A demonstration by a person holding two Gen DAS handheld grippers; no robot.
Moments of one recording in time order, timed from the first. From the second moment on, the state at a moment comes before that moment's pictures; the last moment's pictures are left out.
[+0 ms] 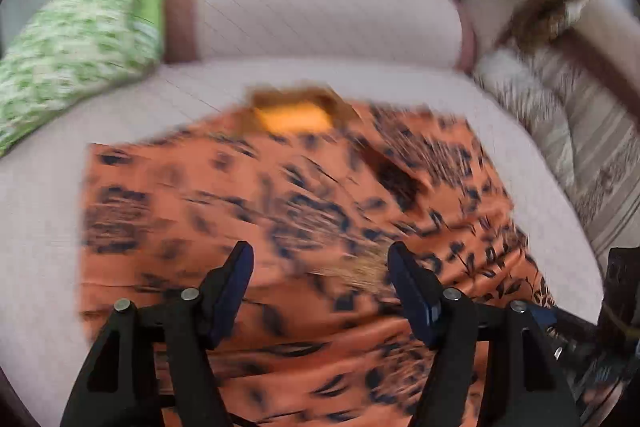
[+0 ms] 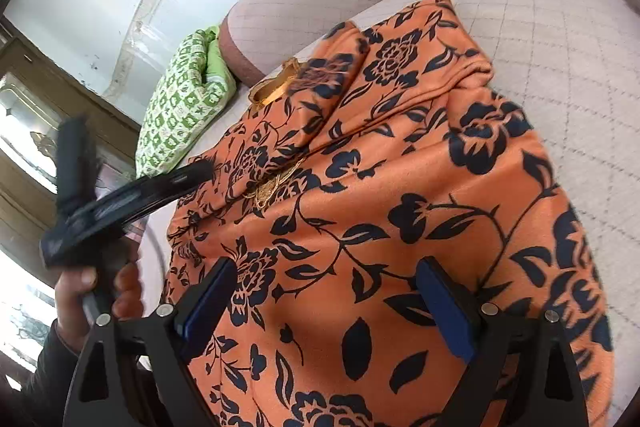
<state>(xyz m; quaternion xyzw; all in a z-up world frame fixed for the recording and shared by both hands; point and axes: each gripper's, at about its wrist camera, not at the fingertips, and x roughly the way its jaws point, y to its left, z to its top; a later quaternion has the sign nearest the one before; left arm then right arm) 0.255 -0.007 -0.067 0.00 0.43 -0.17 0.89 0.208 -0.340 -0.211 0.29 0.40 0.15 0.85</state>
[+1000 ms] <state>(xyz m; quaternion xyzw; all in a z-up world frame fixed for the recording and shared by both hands) 0.271 0.154 -0.141 -0.13 0.46 -0.02 0.88 0.363 -0.331 -0.146 0.17 0.42 -0.06 0.89</state>
